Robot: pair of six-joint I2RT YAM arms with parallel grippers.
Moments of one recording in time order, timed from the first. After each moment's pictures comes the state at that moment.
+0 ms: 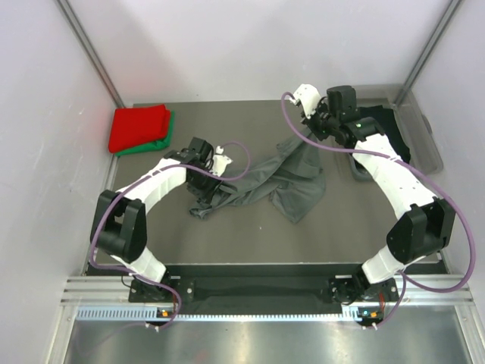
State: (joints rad) left arm -0.38 1.61 1.14 -0.78 0.15 0.32; right arm 0.34 1.56 1.52 -0.55 -0.10 -0.57
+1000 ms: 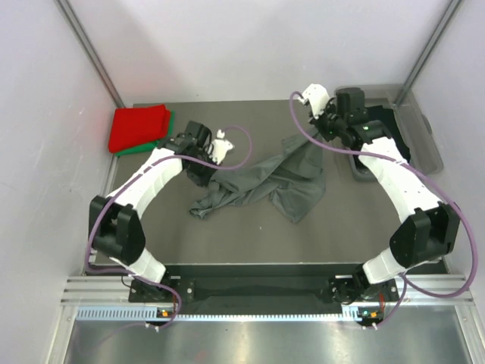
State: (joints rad) left arm -0.38 1.61 1.31 -0.92 0.17 0.37; right arm 0.30 1.53 1.47 -0.52 -0.10 -0.56
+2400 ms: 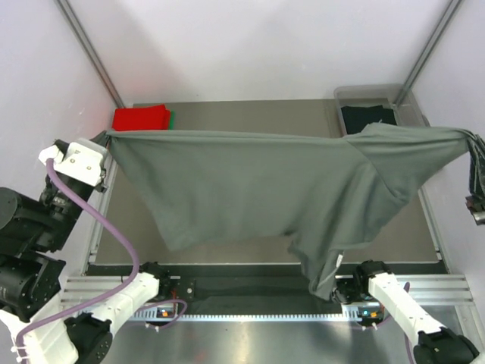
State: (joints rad) left arm -0.32 0.84 1.90 -0.91 0.01 0.53; right arm 0.20 0.71 1.95 -0.79 -0.13 -0.56
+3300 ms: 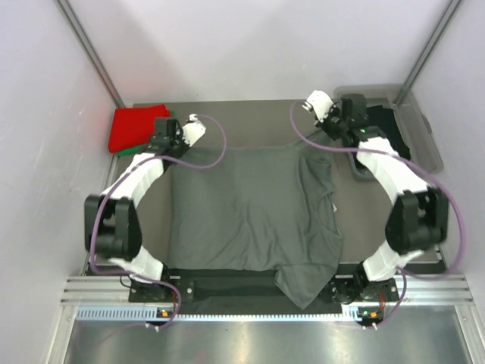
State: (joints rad) left arm -0.13 1.54 1.15 -0.31 -0.07 0.74; right arm 0.19 1.57 1.32 -0.28 -0.12 -0.73
